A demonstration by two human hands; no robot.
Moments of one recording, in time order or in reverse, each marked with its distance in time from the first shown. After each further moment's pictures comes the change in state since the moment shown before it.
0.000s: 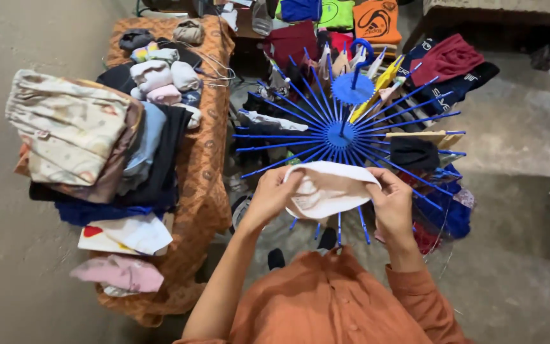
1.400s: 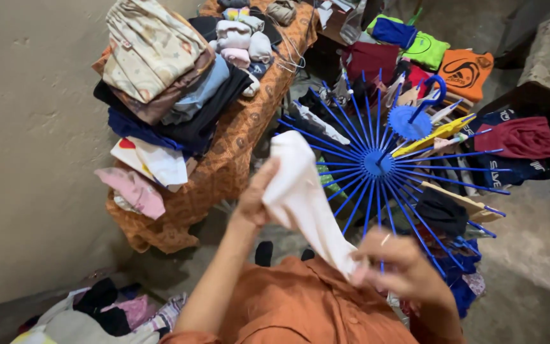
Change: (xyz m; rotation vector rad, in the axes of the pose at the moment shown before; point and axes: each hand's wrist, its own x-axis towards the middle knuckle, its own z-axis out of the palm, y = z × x) left_hand -0.075 0.068 0.003 -1.270 0.225 -0.101; right_hand 0.007 -0.070 -0.062 -0.256 -1.157 -0.378
